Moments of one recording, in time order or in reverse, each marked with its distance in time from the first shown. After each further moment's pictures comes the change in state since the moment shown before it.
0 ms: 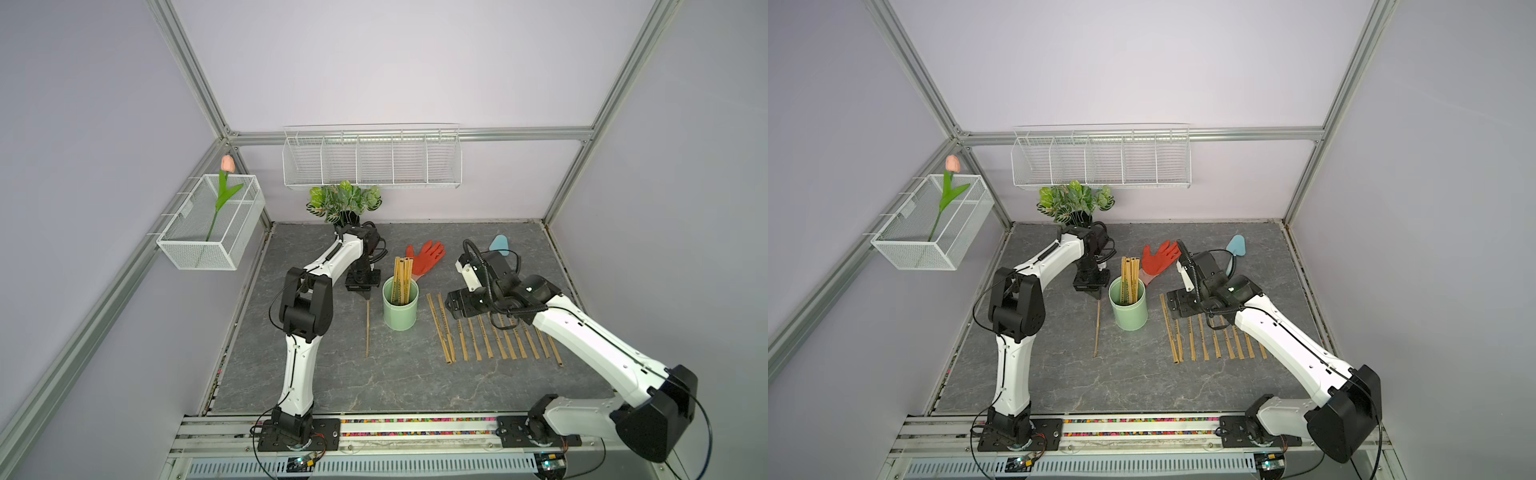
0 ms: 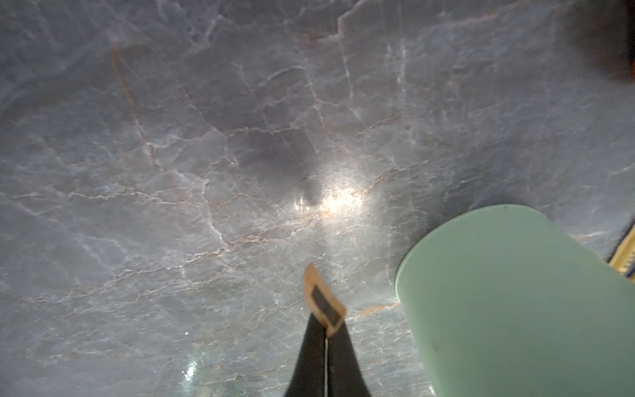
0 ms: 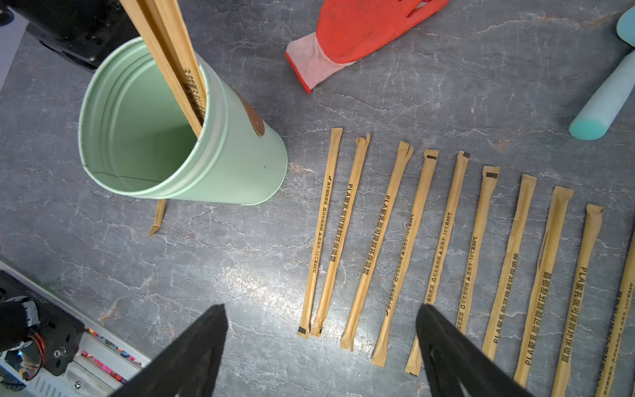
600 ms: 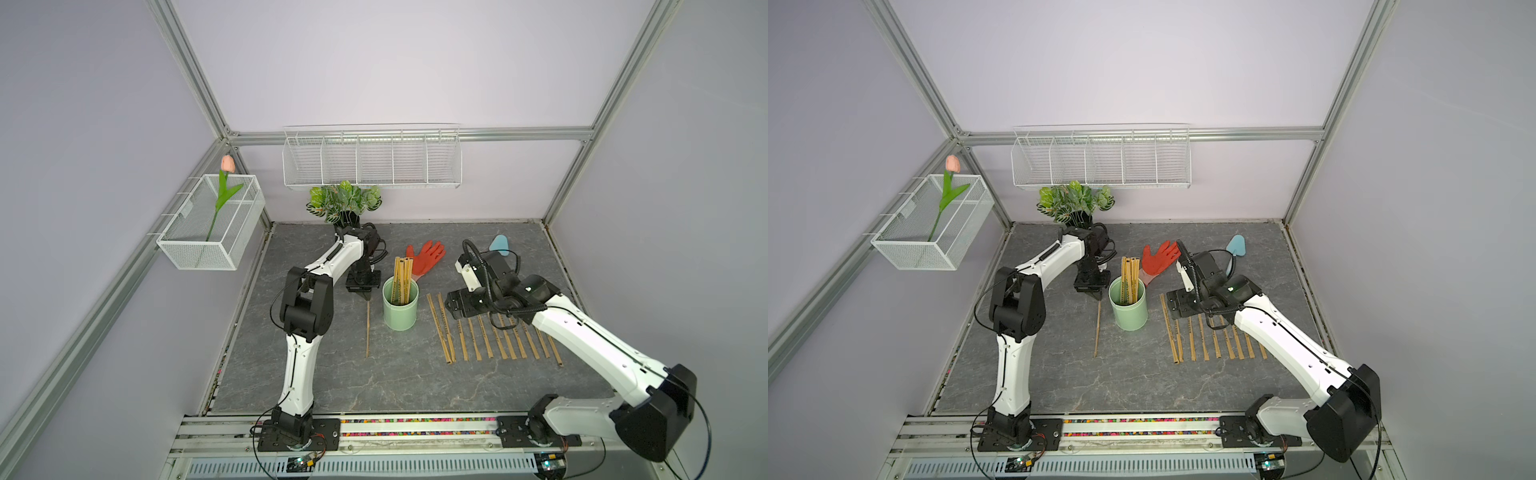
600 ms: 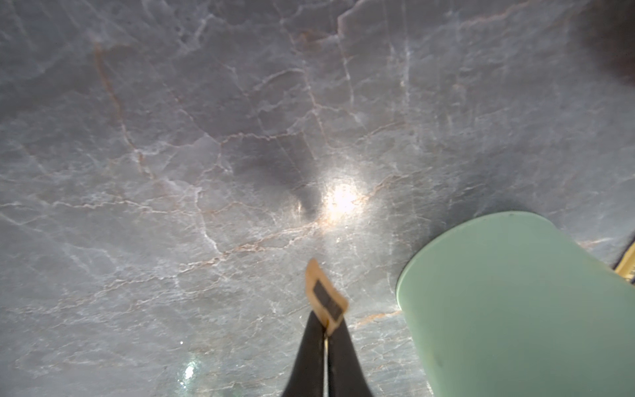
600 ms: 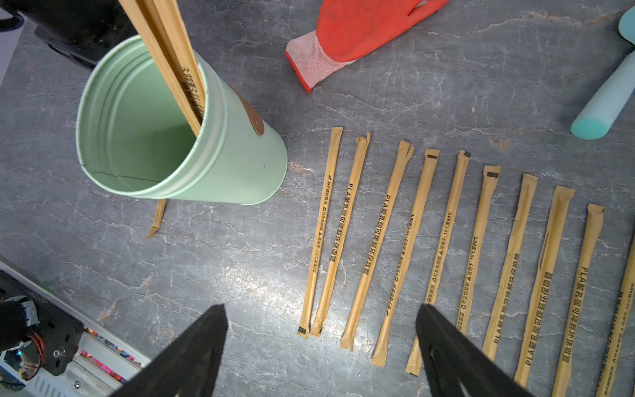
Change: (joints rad) left arm 0.000 0.003 -0.015 0.019 0.005 -0.001; right arm 0.000 0.003 0.000 0.000 0.000 0.000
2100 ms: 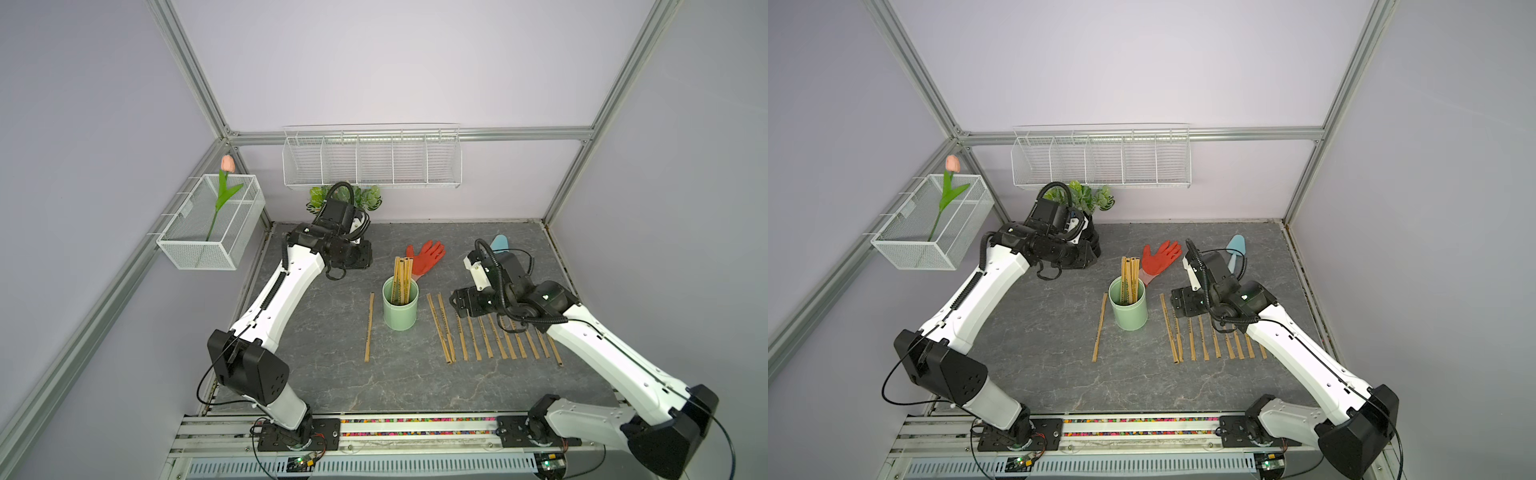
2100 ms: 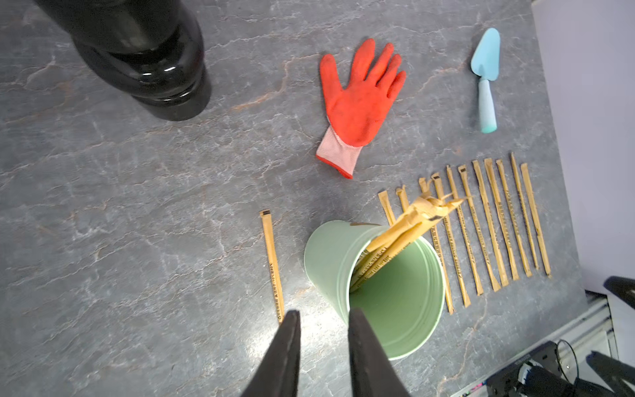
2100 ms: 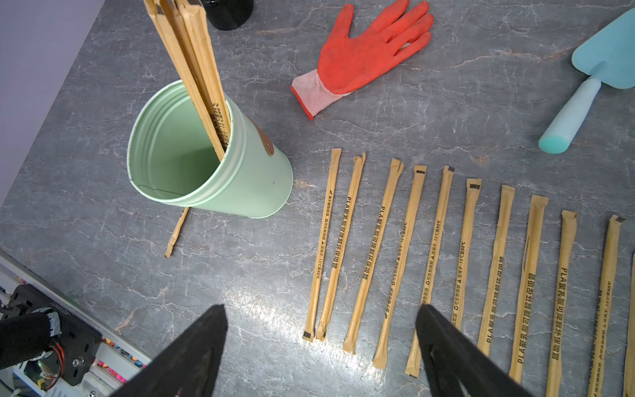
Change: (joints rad) left arm 0.000 -0.593 -0.187 0.269 0.078 -0.005; right arm 0.000 -0.098 -0.011 0.012 0.019 0.025
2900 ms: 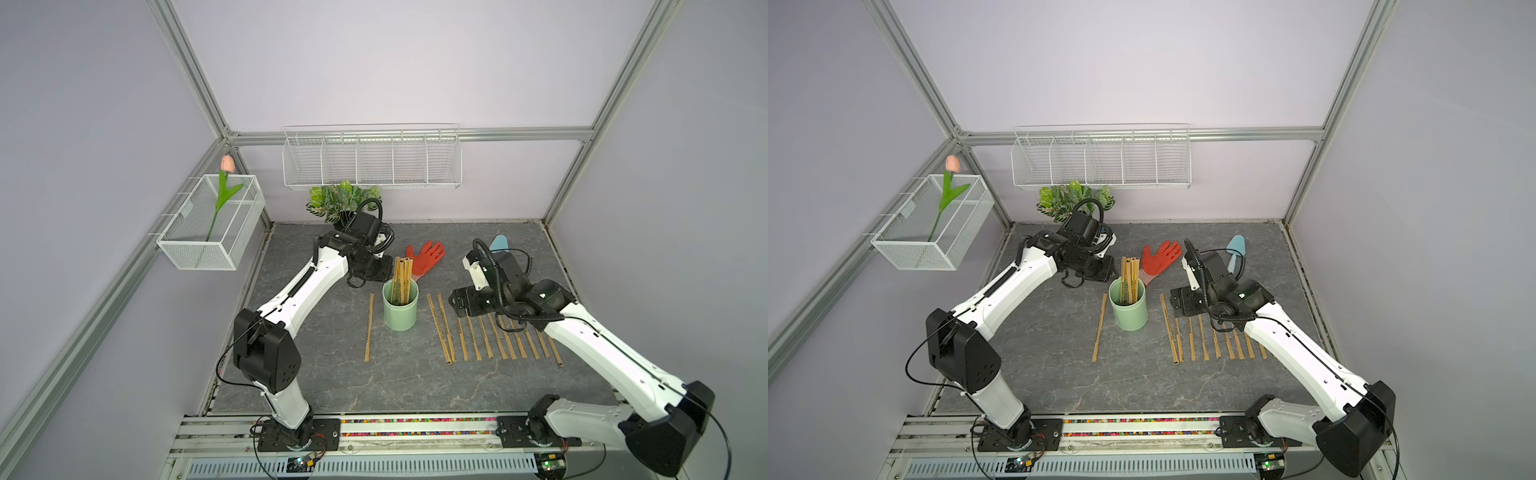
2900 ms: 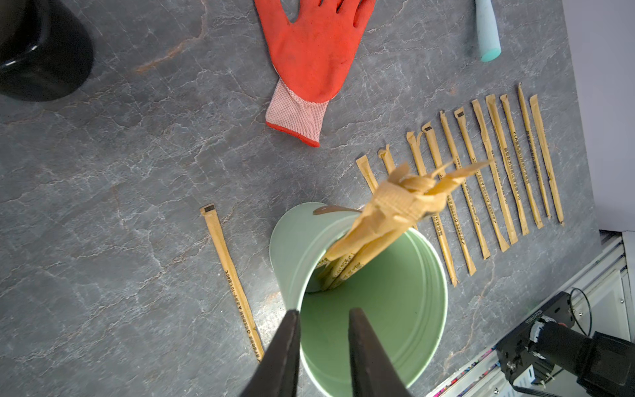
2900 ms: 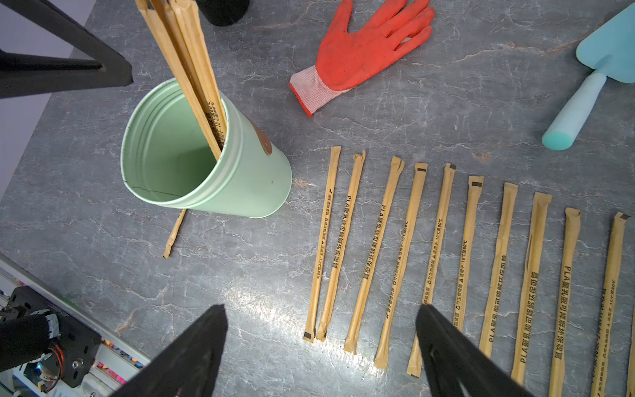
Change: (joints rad) left arm -0.113 0.107 -0.042 0.052 0.028 0.041; right arm 0.000 0.019 0.005 -0.001 0.000 0.007
